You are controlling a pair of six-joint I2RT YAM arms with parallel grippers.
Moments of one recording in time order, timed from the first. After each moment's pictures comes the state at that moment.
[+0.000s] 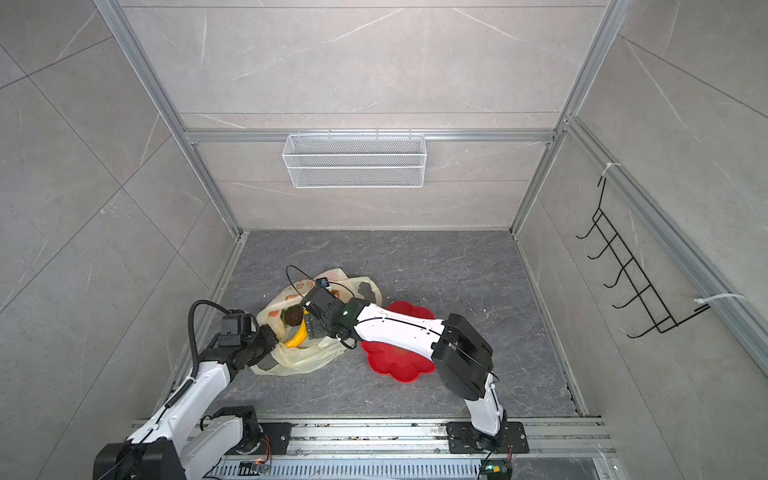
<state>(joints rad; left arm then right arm) 0.00 0.91 0.40 -0.40 0.12 -0.66 1.07 1.99 1.64 -0.55 0.21 0.61</state>
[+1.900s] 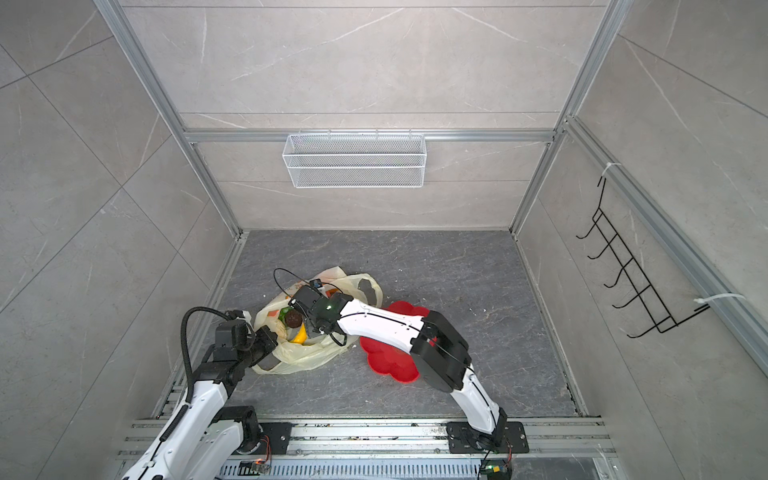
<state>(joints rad) 0.00 0.77 0.35 -0.35 0.17 -0.64 1.08 2.06 1.76 -0.73 0.24 0.61</state>
